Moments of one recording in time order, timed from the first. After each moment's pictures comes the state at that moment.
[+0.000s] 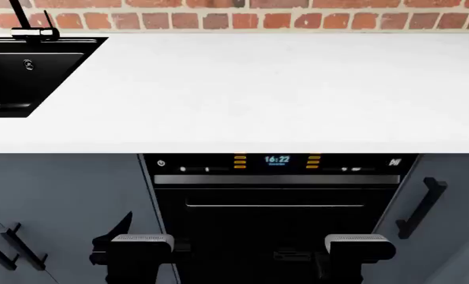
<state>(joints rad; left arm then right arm) 0.00 0.00 0.00 0.00 0.00 0.00 0.00 0.00 0.00 0.00 0.00 0.00 0.00 0.00</state>
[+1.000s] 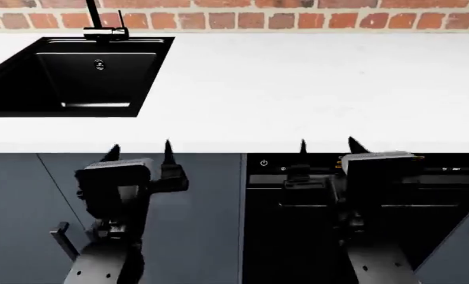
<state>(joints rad) -0.28 -0.08 0.05 0.23 -0.20 -0.30 -0.13 0.32 0.15 -0.08 -0.27 0.09 0.41 0.08</state>
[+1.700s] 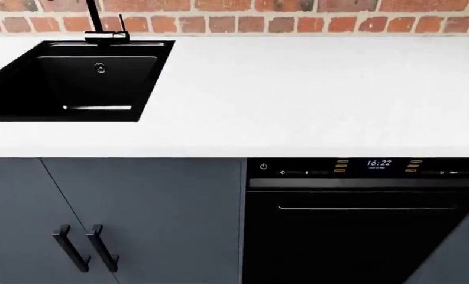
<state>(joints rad) -2.25 -0.01 0.16 -1.11 -0.37 -0.41 -0.17 2.27 0.03 -0.08 0.93 -0.26 0.55 -0.25</state>
